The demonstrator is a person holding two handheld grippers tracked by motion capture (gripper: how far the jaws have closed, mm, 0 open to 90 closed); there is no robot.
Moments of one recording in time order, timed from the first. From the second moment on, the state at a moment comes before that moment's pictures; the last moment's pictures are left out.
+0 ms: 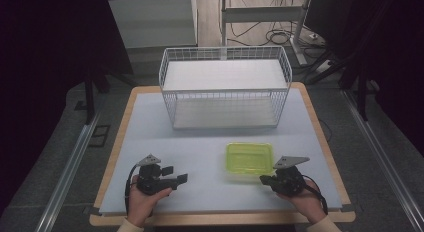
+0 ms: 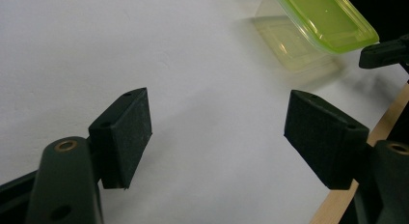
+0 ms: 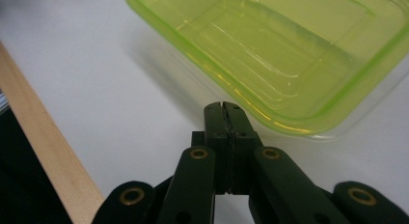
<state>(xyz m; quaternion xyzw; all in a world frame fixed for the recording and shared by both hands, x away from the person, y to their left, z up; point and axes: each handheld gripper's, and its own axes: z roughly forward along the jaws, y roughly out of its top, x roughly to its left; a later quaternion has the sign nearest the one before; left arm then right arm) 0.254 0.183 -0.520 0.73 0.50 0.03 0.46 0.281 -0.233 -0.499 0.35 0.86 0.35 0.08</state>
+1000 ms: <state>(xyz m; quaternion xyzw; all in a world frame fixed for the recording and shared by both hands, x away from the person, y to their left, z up) 0.255 0.180 -0.522 0.73 0.50 0.03 0.46 0.323 -0.294 -0.499 0.43 0.82 0.35 0.11</state>
